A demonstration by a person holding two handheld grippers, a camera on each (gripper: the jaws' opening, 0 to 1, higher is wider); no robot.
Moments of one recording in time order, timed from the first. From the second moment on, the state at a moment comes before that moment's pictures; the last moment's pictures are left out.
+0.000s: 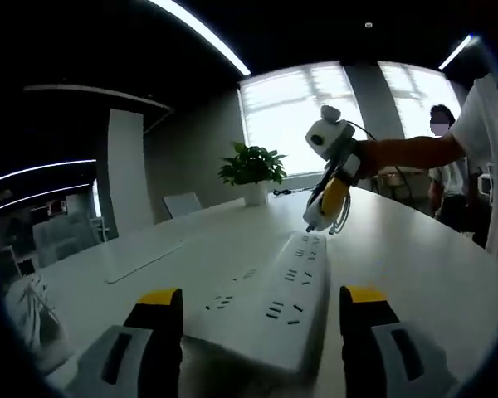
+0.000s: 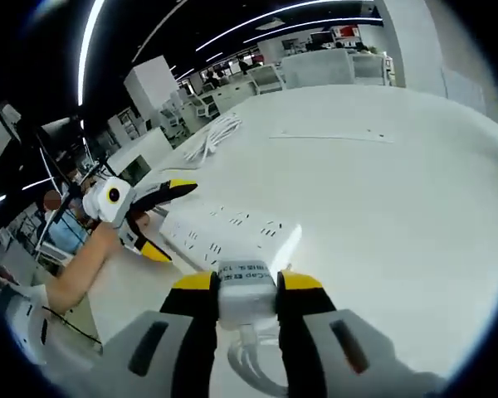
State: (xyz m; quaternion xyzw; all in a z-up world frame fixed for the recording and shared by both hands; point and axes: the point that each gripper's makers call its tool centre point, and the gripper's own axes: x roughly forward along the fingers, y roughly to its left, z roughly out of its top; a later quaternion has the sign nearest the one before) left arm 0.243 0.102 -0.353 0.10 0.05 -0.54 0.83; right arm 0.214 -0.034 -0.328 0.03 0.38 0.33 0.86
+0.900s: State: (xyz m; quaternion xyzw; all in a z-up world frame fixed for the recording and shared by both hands) left arm 0.239 0.064 -0.364 0.24 0.12 -0.58 0.77; right arm 0.224 -0.031 -0.334 0.00 0.49 0.25 0.83
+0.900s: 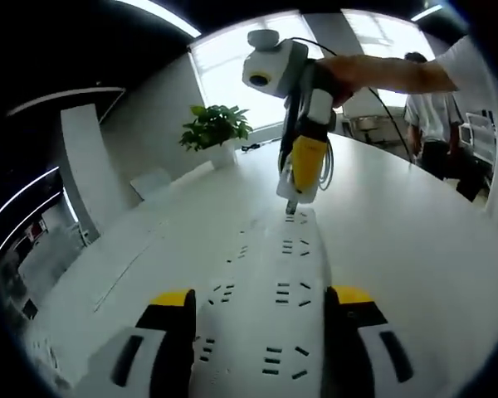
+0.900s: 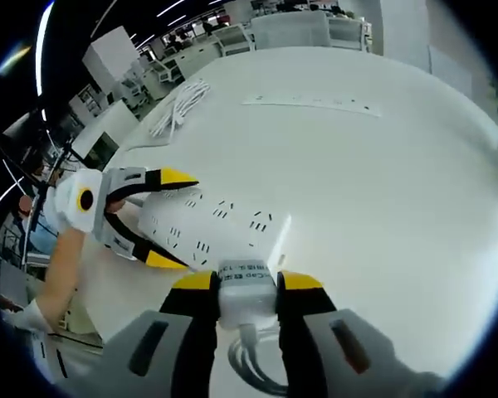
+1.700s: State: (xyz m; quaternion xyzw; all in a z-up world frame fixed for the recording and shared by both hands) left arm 0.230 0.031 -0.365 0.25 0.10 -0.61 0.74; right arm 0.225 -0.026 -0.331 -0.07 0.57 0.13 0.81
